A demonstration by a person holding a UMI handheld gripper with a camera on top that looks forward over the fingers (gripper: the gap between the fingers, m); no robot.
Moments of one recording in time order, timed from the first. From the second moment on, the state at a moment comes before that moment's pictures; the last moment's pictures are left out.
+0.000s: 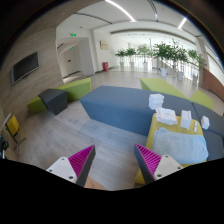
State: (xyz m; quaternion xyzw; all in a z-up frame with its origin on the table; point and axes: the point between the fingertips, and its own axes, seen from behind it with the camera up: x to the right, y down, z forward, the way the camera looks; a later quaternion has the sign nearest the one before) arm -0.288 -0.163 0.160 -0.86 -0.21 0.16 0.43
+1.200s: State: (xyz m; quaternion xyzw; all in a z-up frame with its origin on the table) arm -0.113 0.032 0.048 -0.88 -0.11 0.03 0.47
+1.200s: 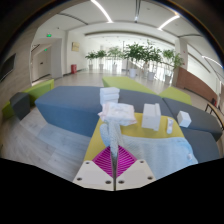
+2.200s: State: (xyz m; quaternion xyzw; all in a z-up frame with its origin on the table) arm 0.184 -0.048 0.096 -0.90 0.08 0.00 0.43
